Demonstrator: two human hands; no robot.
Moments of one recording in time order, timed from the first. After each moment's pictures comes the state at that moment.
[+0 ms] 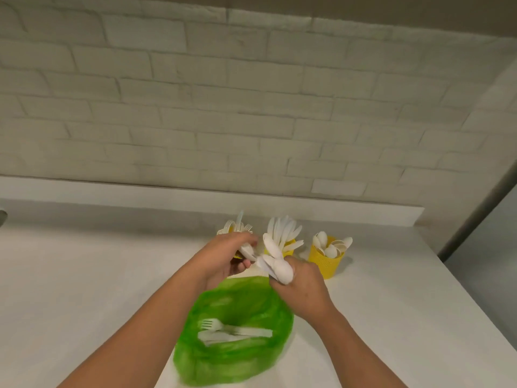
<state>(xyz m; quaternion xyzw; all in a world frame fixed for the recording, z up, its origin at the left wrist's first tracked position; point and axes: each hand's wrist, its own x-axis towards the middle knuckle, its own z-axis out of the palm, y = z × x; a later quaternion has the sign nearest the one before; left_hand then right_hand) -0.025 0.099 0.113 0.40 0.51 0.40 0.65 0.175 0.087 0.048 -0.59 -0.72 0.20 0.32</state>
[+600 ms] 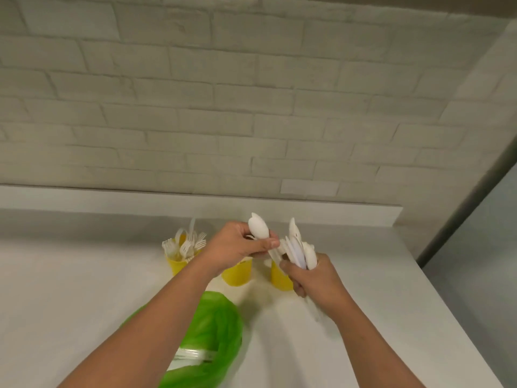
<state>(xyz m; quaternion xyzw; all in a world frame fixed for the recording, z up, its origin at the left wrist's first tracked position) 0.108 0.170 0.118 0.54 0.46 0.41 0.57 0.309 0.141 0.079 -0.55 -0.53 0.49 0.41</state>
